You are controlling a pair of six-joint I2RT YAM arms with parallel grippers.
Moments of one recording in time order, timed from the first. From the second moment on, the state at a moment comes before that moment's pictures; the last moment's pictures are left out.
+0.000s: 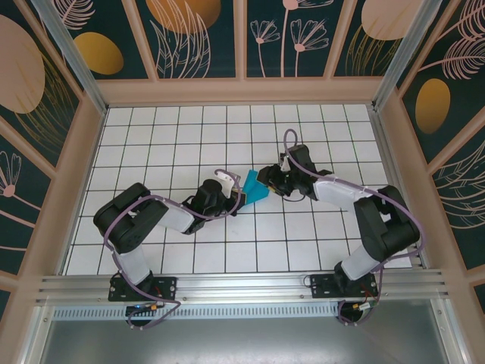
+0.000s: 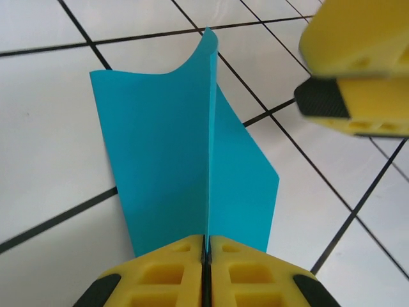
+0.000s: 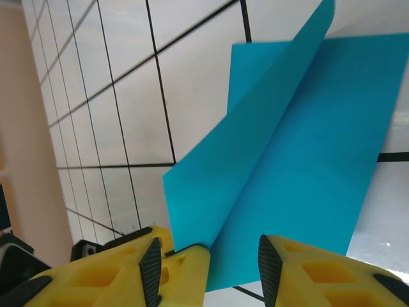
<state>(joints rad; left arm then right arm) -0.74 1.79 0.57 0.73 0.18 -0.43 0.48 1.59 0.83 -0.05 -0.47 0.90</state>
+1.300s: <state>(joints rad) -0.74 1.86 0.59 0.72 0.26 -0.61 0.49 1.81 0.92 -0.09 -0.54 0.81</state>
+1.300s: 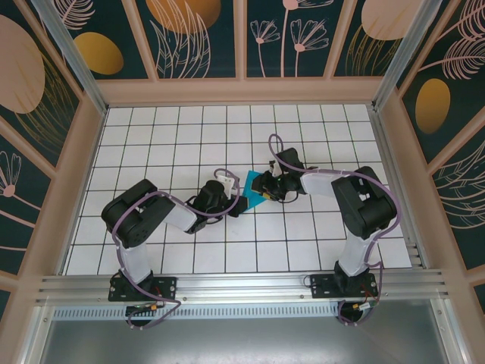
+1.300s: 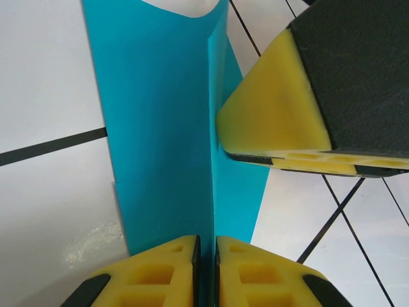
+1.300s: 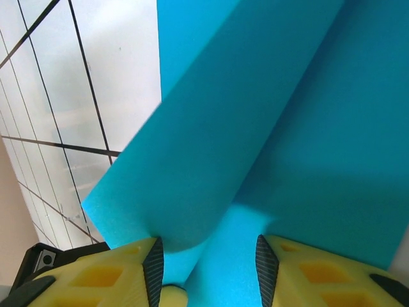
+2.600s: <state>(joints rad) -0.70 1.77 0.67 0.50 0.41 -0.78 0.52 1.86 1.03 -0.22 -0.45 0.81</state>
